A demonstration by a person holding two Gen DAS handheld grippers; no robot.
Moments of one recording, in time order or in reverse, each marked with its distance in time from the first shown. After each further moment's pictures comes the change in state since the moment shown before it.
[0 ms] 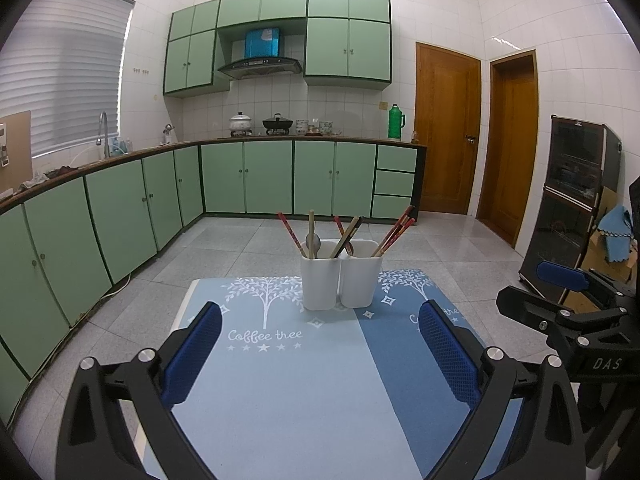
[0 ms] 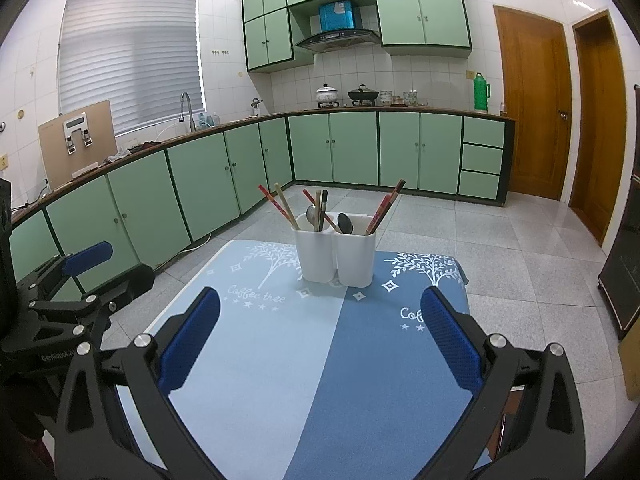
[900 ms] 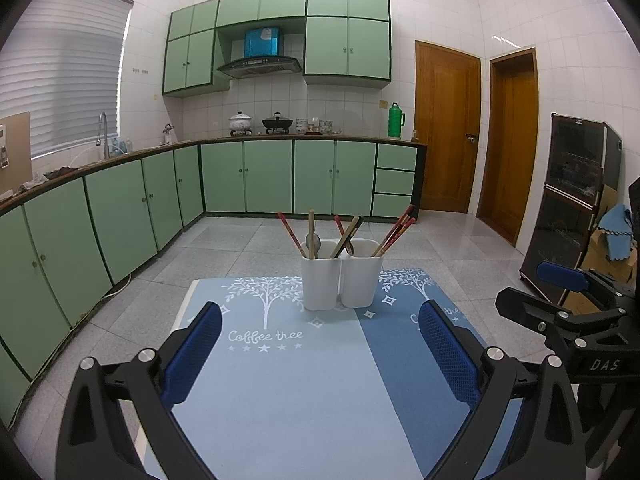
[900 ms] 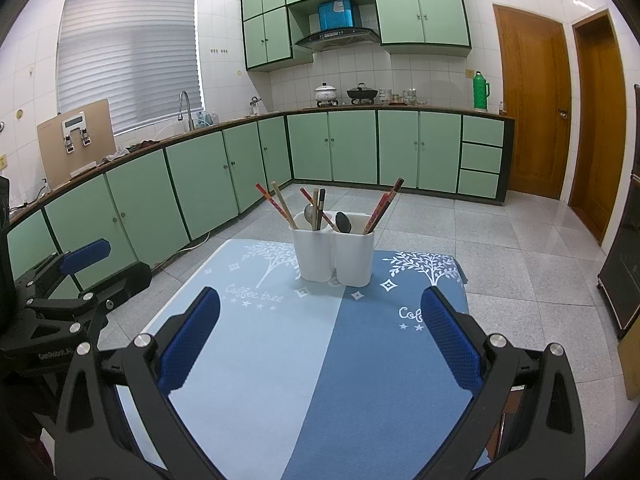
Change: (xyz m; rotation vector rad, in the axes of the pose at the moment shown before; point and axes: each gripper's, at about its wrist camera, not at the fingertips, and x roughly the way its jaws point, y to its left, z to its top) left arm 0.004 -0.003 0.000 0.001 0.006 0.003; right arm 0.004 0.000 -0.002 -0.003 0.003 -0.003
